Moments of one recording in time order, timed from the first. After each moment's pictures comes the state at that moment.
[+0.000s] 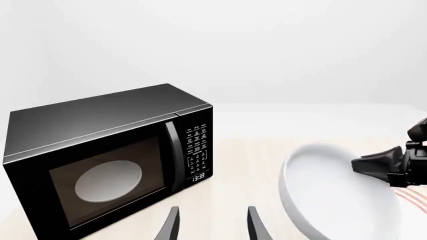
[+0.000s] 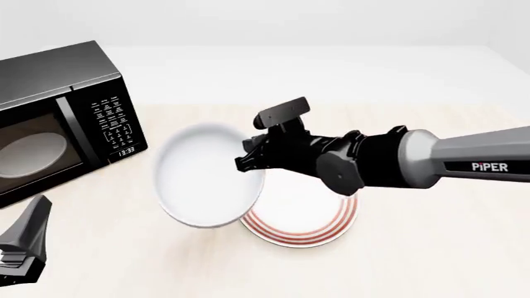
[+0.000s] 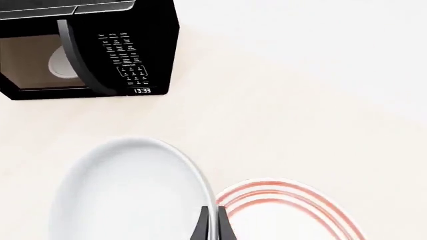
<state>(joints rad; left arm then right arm) 0.00 0.00 0.00 0.00 0.00 0.72 1.76 -0.99 -0.21 0.14</state>
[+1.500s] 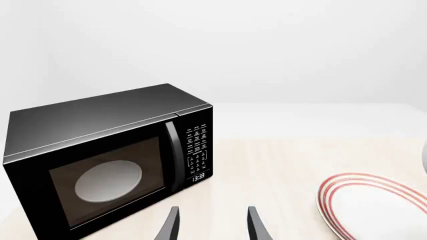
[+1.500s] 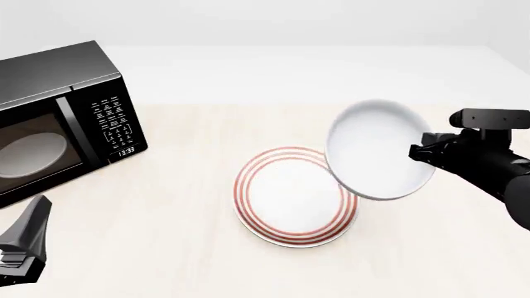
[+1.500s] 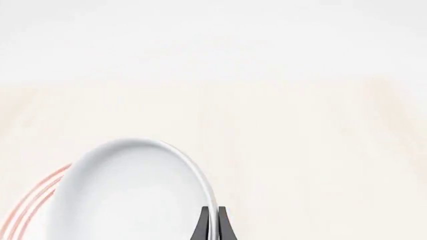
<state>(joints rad) 0.00 0.00 0.00 0.00 0.00 0.02 1.26 -0.49 -0.27 0.07</state>
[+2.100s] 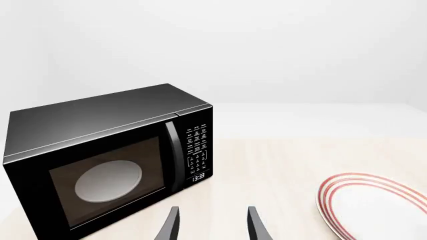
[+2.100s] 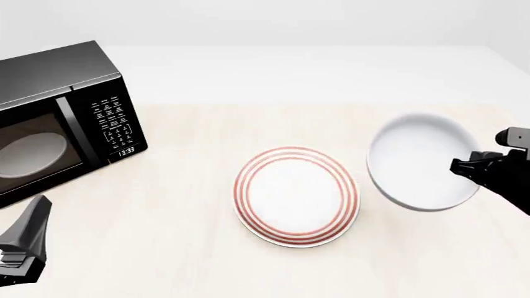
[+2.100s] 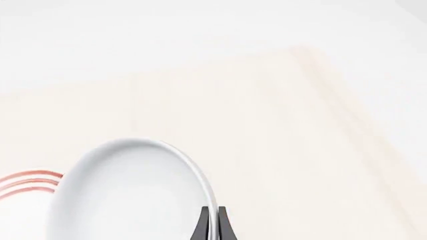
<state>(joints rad) 0.00 0.00 0.00 0.00 0.00 -0.21 1.23 -0.40 -0.31 0.05</state>
